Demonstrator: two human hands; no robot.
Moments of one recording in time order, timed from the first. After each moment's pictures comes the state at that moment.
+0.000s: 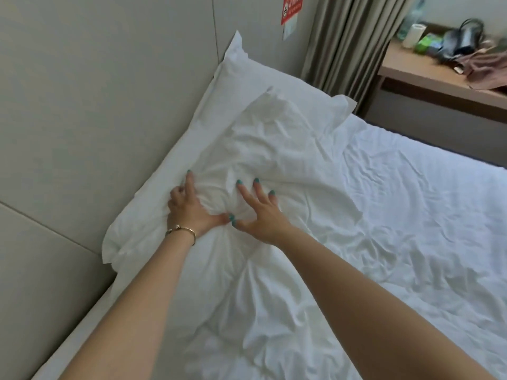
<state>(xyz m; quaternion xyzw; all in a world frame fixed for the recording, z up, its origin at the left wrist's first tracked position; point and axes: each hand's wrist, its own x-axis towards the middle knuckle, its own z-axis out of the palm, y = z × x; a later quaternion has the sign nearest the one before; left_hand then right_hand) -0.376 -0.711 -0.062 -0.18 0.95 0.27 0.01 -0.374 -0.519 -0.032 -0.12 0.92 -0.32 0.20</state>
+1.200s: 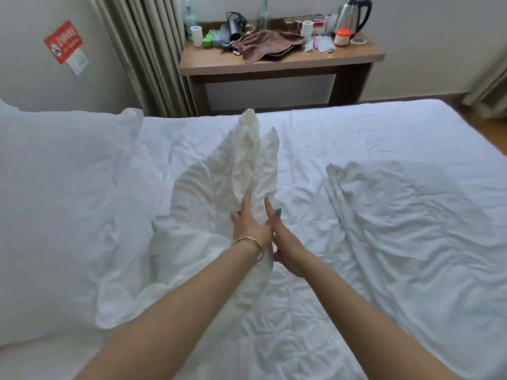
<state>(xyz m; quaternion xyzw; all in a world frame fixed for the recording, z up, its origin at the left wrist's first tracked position) -0.158 -0.195 0.023 0.03 0.82 0.53 0.22 -0.088 -0.122 0.035 0.21 0.61 -0.76 0.12</state>
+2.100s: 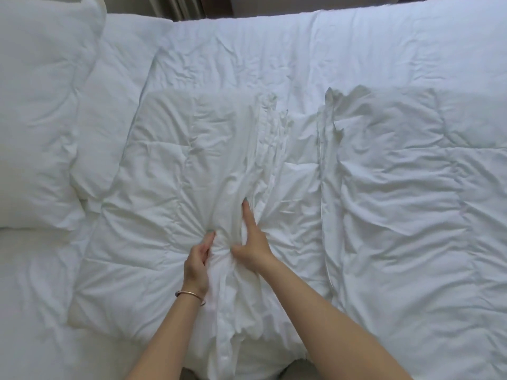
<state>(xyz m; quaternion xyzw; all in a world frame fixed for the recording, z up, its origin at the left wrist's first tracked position) 0.012 -0.173 -0.142 -0.21 0.76 0.59 0.17 0.010 -0.032 -0.162 0.16 0.73 -0.64 0.18</state>
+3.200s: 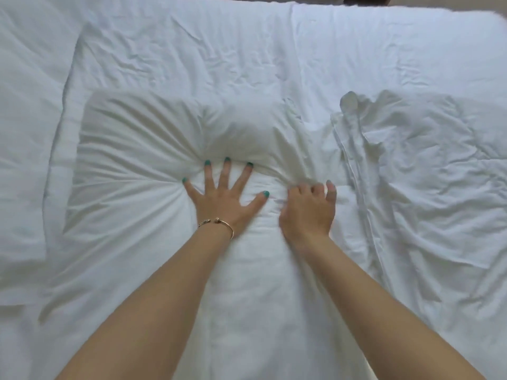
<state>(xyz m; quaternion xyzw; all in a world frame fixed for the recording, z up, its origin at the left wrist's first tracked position) -0.232 -0.120 -0.220 0.24 0.96 0.03 0.13 -0.138 0.012 -0.199 0.27 0.96 0.03 0.06</state>
